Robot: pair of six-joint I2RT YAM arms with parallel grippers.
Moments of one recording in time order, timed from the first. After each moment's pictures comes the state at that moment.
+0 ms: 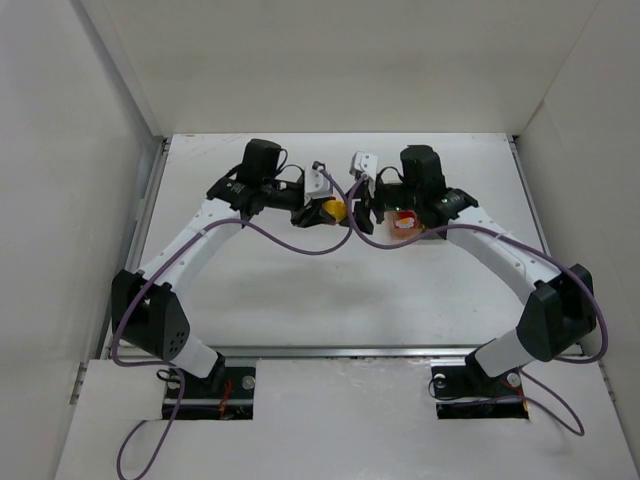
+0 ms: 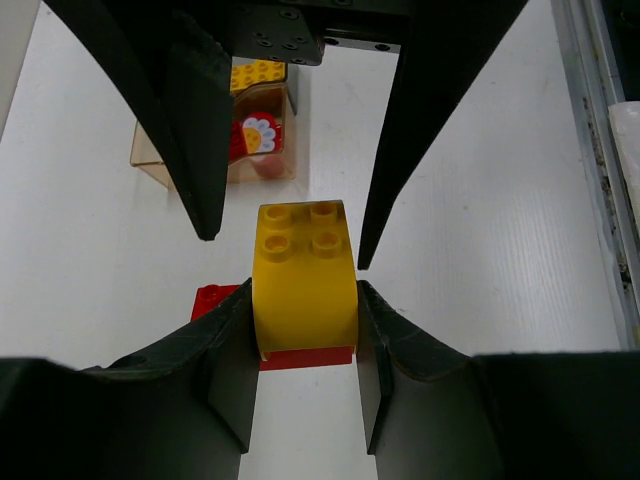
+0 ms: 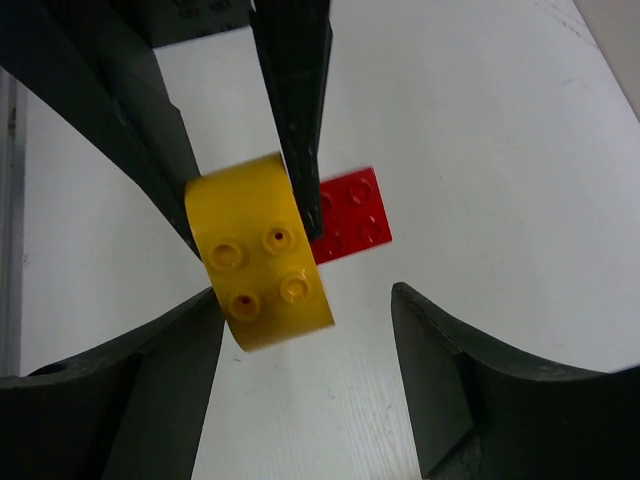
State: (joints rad) left arm -0.45 1.50 1.35 -0.49 0.94 0.73; right arm 0.49 1.50 1.25 -0.22 -0.75 -0.45
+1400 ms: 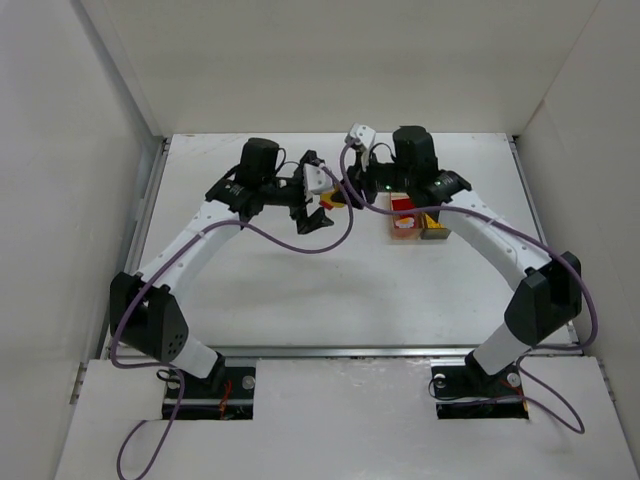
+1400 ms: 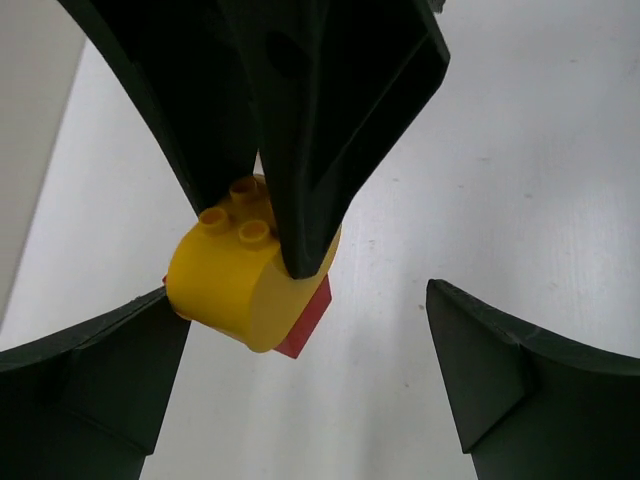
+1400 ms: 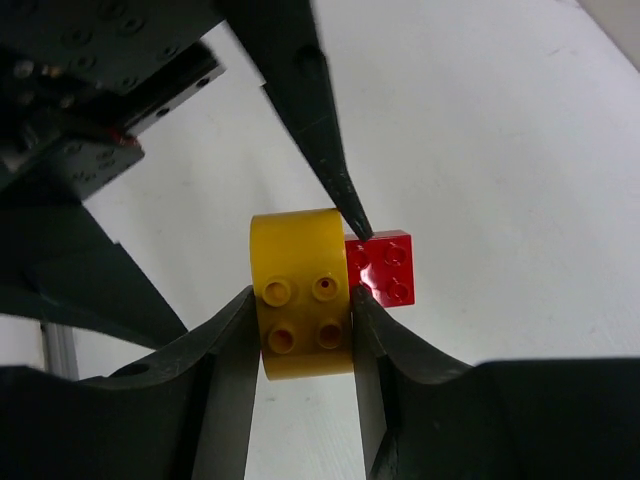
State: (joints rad) left arm -0.45 1.50 1.36 -0.49 0.84 0.74; right arm 0.52 1.59 1.43 -0.26 -0.67 -0.24
